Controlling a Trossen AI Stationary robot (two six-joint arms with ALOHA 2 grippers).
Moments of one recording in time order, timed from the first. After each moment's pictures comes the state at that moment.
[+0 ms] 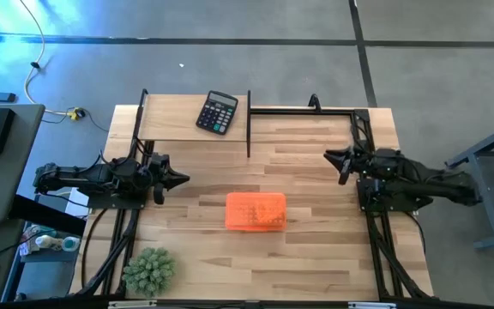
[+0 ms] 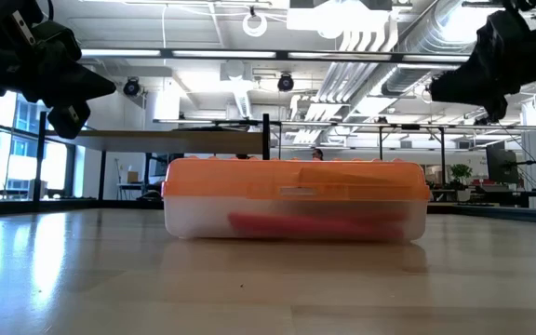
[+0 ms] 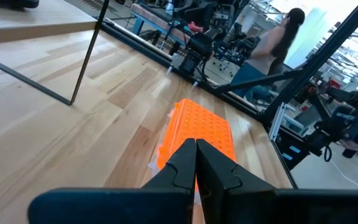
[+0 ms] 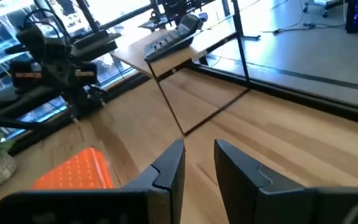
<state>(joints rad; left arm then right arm) 0.08 0.06 0.07 -0.16 -0.09 -0.52 -0.14 0.16 0.27 -0.33 0.31 0.41</state>
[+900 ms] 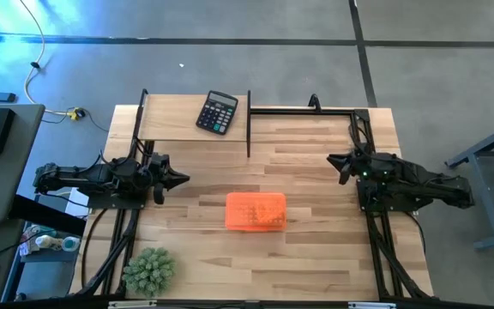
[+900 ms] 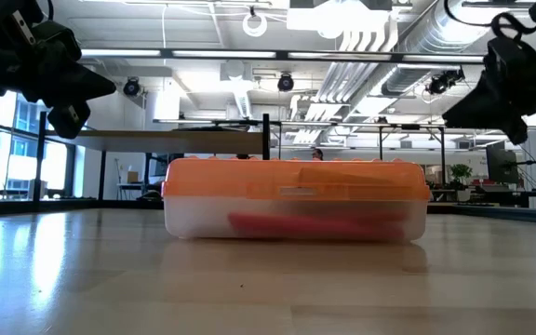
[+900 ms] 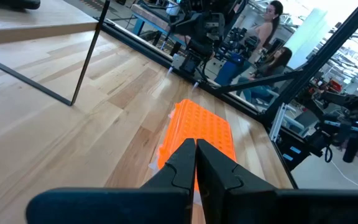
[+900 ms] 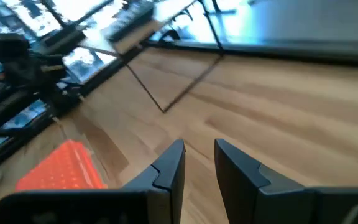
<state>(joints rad) 0.08 0.06 0.07 -0.16 -0.09 -0.52 -0.14 0.03 0.21 -0.50 0.35 0.57</state>
